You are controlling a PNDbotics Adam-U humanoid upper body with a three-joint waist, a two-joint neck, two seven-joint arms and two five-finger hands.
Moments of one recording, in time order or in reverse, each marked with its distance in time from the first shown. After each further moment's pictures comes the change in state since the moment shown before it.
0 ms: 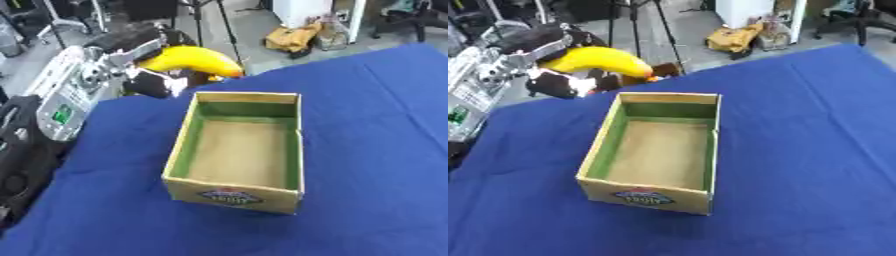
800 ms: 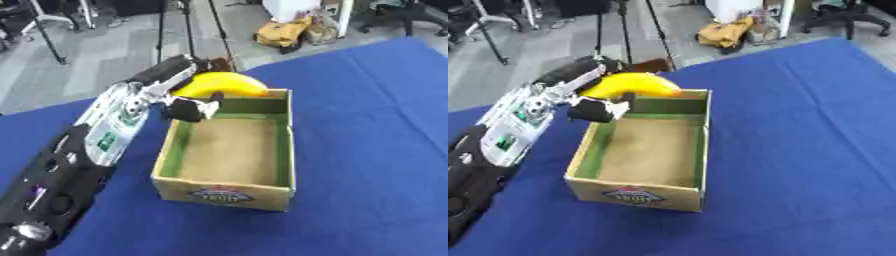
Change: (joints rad) left arm 0.031 -0.145 -0.019 0.094 -0.014 0.034 0.111; right arm -0.019 0.009 0.006 0.000 0.000 -0.002 0.002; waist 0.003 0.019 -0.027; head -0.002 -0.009
